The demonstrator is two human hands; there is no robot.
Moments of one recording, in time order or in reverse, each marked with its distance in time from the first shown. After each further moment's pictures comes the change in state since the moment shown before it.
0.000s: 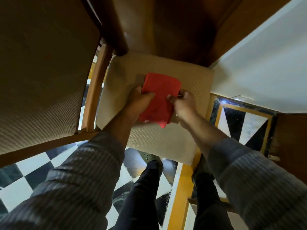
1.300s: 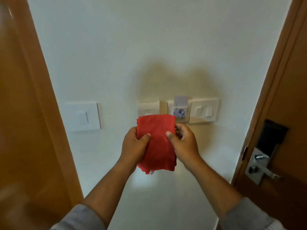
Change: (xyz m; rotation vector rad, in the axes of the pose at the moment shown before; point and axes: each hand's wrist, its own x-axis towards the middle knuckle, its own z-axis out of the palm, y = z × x) left_hand -0.414 0.457 0.345 -0.121 -0.151 1.118; right_hand -0.257 -0.290 -0.600 0.166 0.593 -1.063
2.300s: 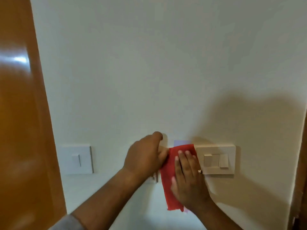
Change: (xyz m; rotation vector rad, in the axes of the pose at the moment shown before) left_hand 0.078 0.098 0.058 1.053 0.150 0.592; right_hand 0.119 0.090 -0.016 -0.937 0.222 -1.064
